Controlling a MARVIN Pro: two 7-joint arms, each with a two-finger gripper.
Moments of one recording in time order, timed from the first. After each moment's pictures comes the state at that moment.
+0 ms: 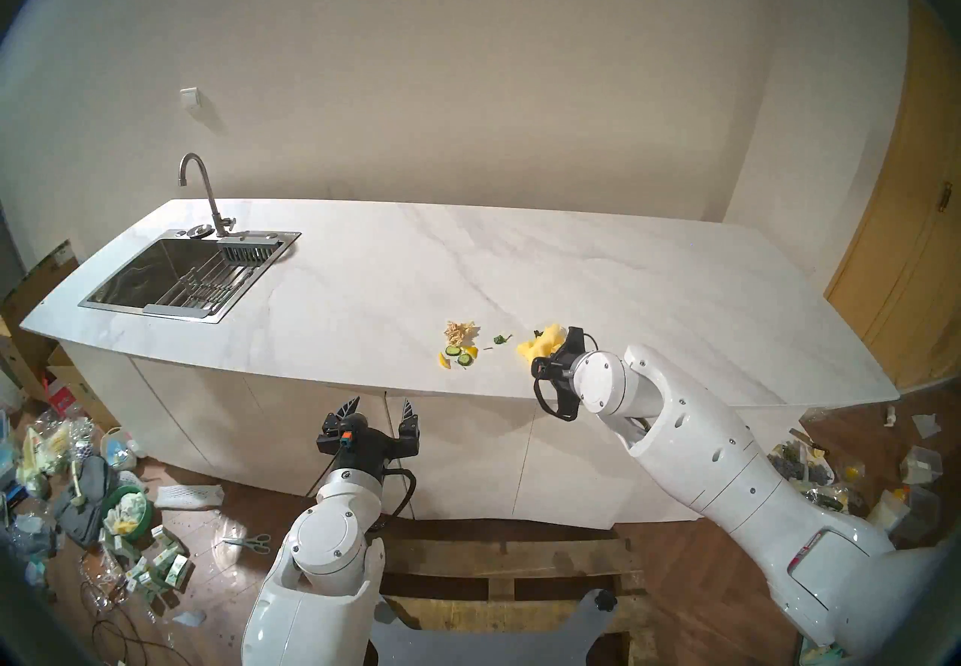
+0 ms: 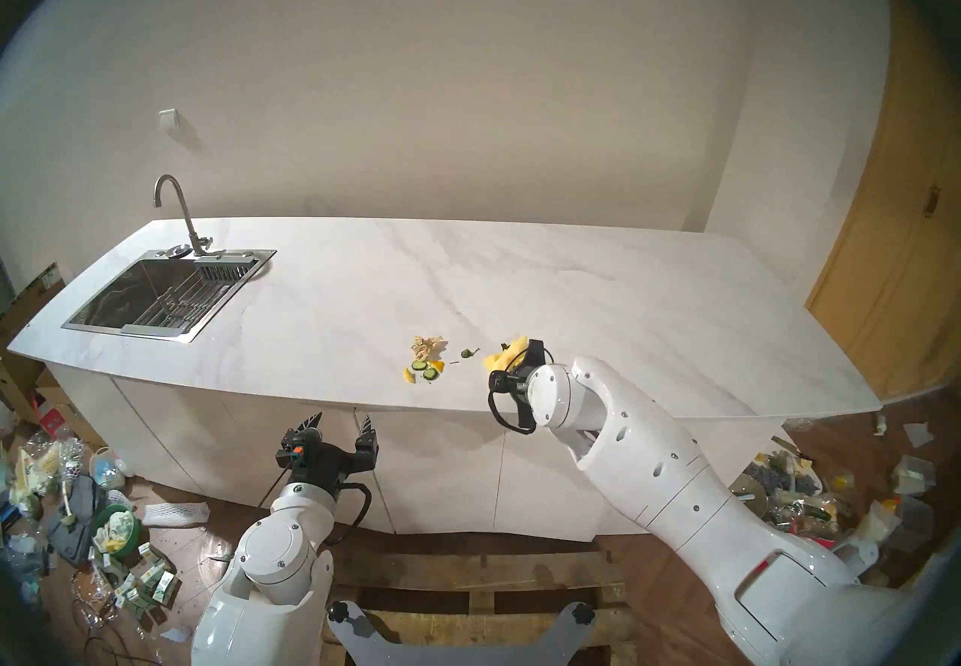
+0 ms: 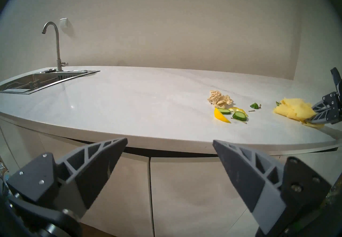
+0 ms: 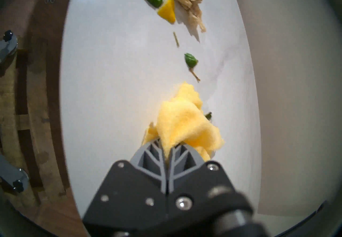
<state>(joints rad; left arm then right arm) 1.91 -1.57 -1.53 -1.77 -0.01 -0.02 0.04 -1.14 -1.13 0.92 -1.51 -0.73 0.45 0.60</state>
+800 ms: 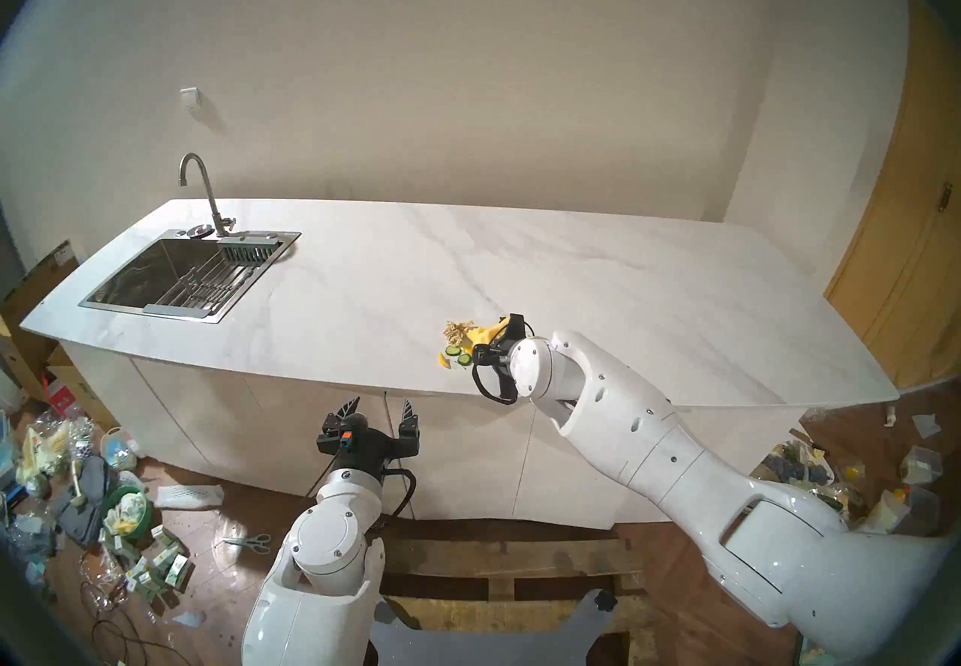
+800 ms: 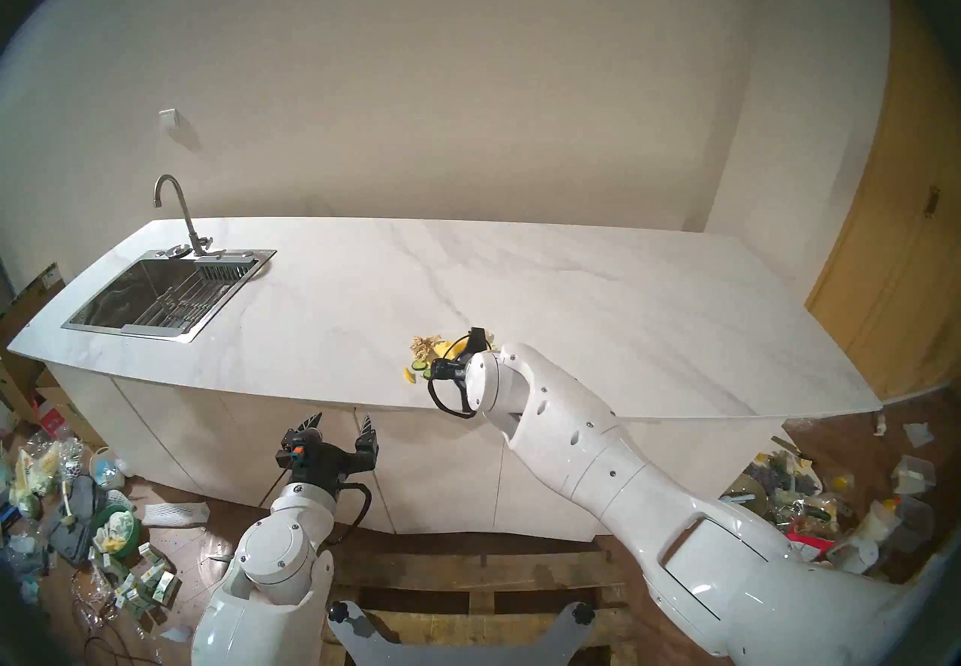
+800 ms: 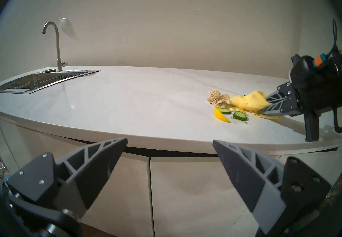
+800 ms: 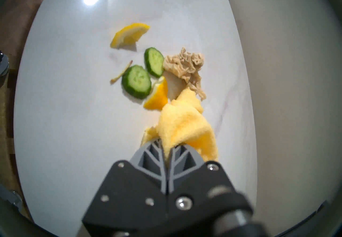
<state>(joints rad) 1.91 -1.57 -1.53 -1.77 -0.01 -0.02 0.04 -0.96 -1.36 0.80 -1.24 -0.73 0.41 0.52</state>
